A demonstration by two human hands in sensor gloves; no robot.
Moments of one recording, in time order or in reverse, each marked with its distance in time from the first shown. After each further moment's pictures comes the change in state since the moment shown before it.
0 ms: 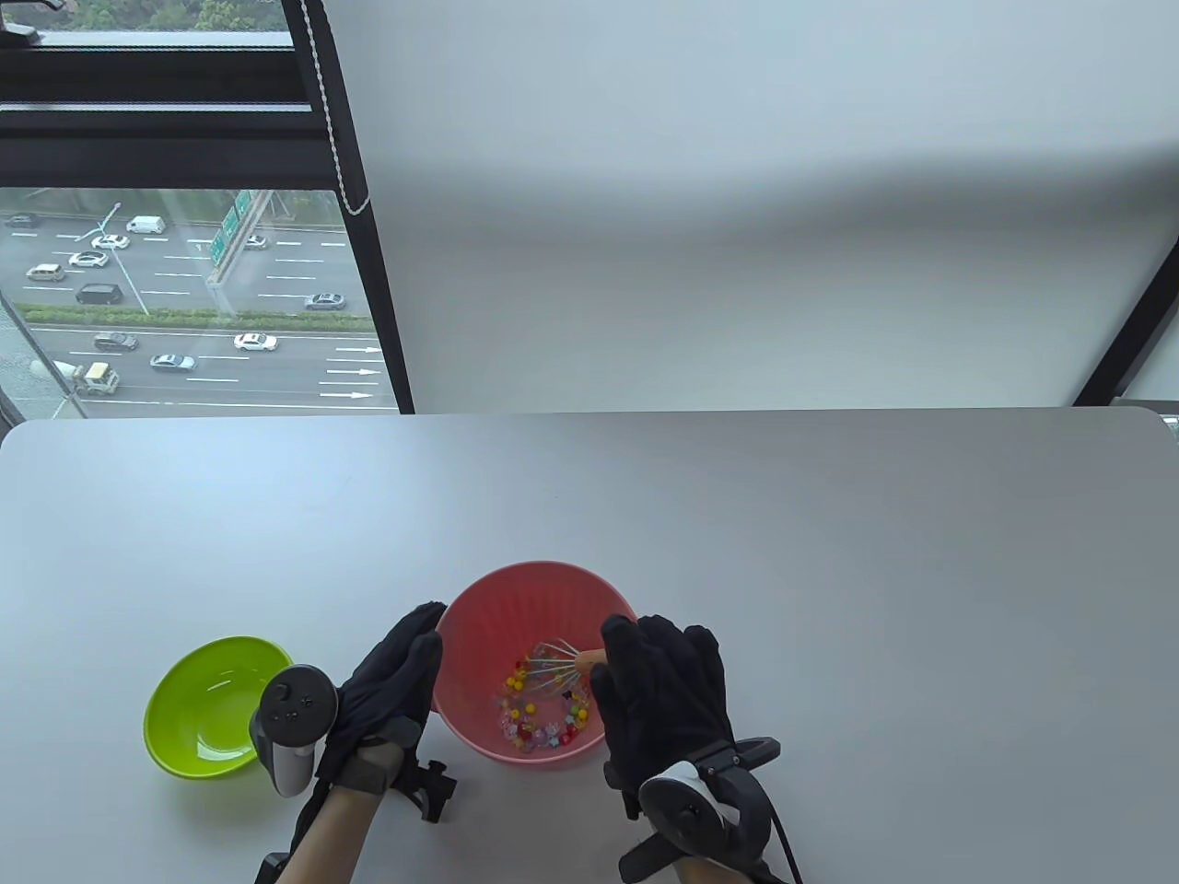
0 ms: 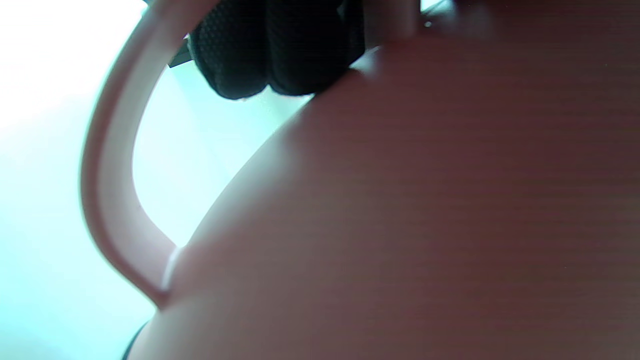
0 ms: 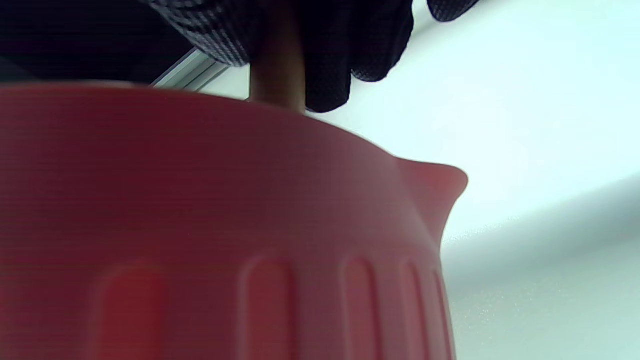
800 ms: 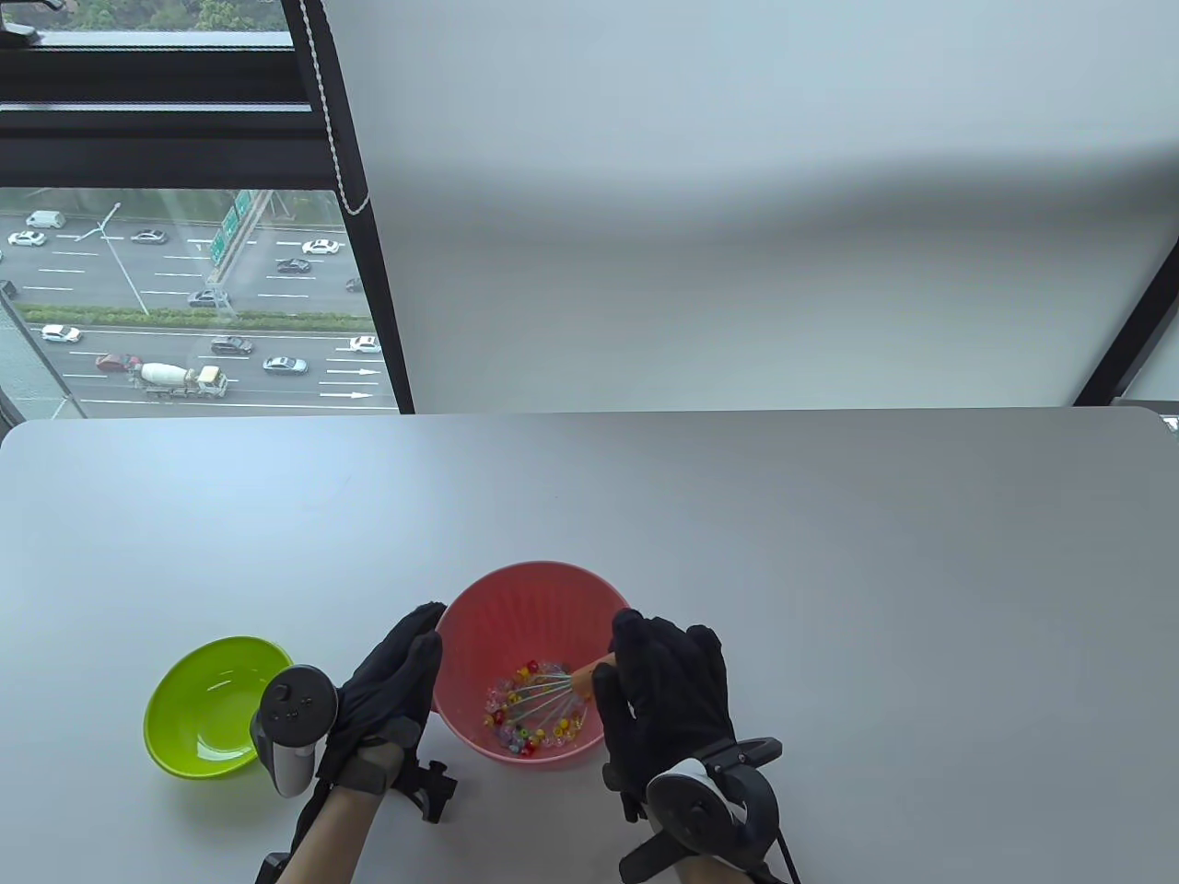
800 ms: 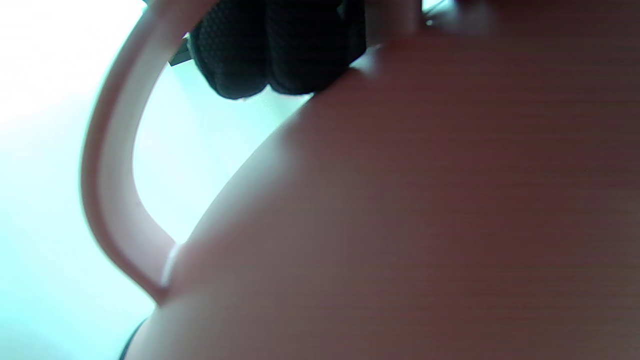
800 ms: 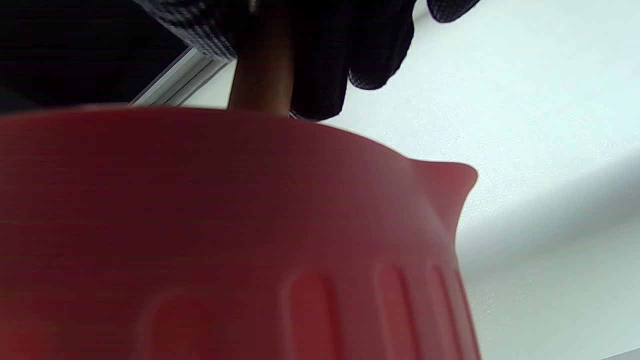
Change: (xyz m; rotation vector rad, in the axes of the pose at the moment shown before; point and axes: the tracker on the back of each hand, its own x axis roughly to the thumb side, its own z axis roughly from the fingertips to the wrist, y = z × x) left_hand -0.001 -0.001 0.000 0.000 0.002 0.008; right_hand 0.000 0.000 0.000 0.007 0.039 -0.057
